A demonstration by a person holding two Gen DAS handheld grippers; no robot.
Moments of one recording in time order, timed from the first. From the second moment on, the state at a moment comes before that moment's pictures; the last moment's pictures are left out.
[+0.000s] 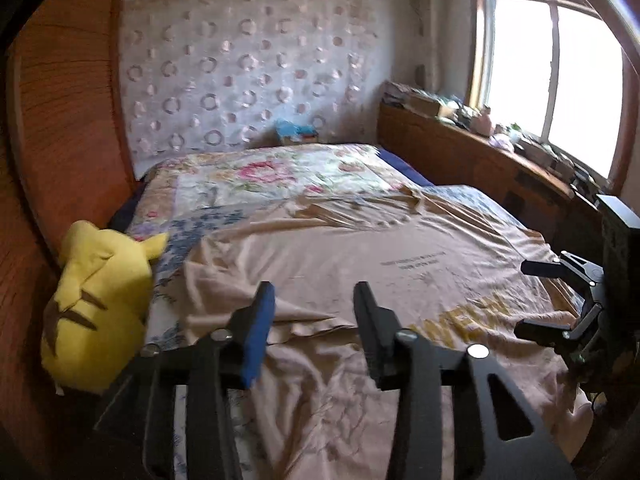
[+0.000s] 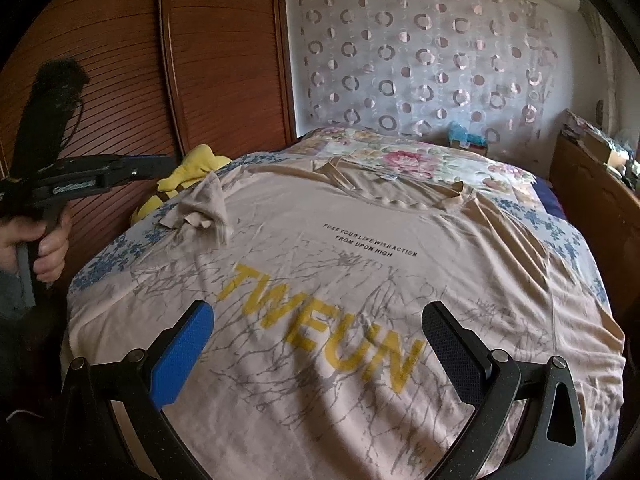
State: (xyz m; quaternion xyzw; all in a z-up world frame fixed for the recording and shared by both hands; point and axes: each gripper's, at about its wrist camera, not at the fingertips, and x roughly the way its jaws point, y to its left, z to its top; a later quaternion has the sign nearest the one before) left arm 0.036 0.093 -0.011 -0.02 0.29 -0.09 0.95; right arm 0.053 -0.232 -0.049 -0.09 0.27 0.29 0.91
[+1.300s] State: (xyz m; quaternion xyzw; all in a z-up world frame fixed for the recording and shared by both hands) left arm -0.026 0.194 -0.049 -0.06 0.26 0.08 0.96; right arm 0.173 0.053 -0.103 -0.25 0.33 0.53 0.74
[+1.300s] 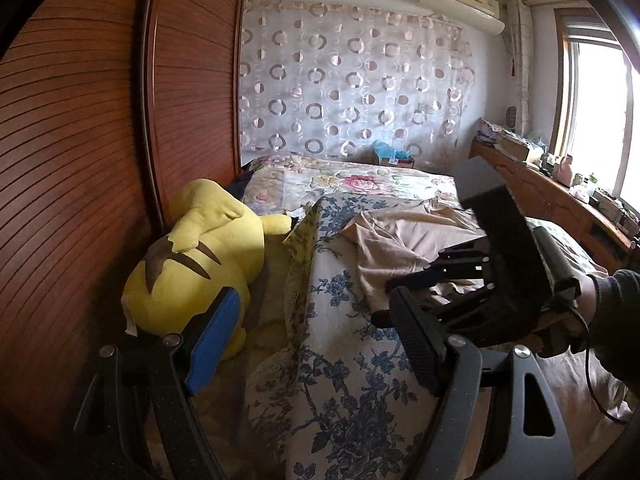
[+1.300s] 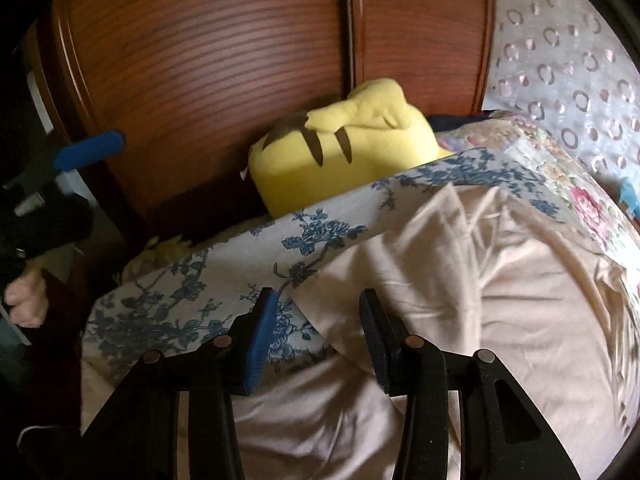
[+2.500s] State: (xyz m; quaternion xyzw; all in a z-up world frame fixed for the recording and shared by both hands) left arm 0.021 0.156 -0.050 -0.04 0.29 0.01 0.96; right arm 0.249 -0.045 -0.043 -0.15 0.33 0.30 0.88
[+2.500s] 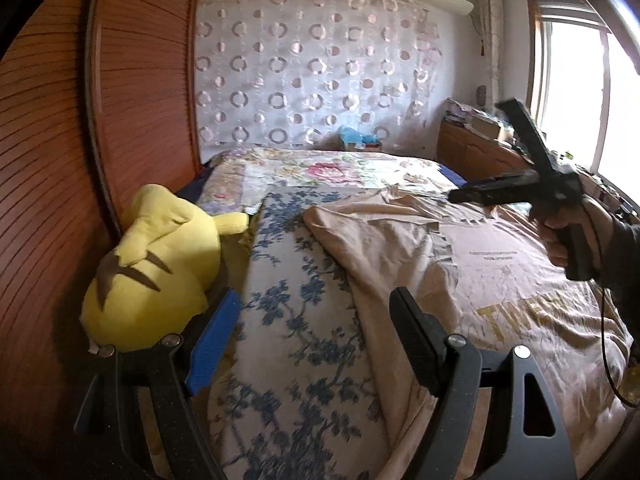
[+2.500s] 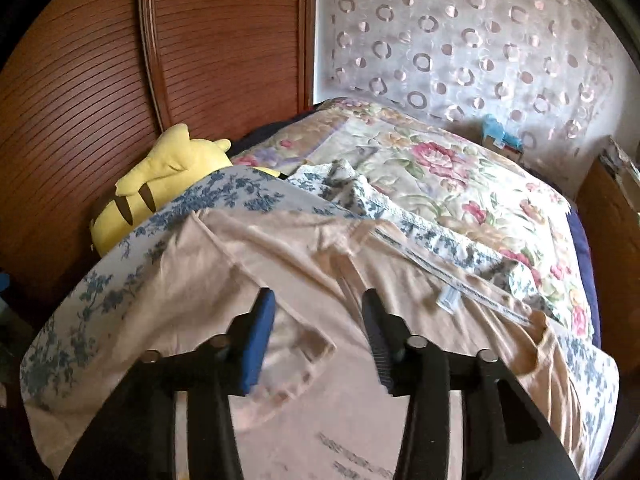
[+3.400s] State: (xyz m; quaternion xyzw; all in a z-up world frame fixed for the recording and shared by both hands) left arm 0.163 0.147 -0.083 -0.04 0.40 -0.03 0.91; right arm 0.167 -0.215 -0.087 -0.12 0.37 0.22 0.89
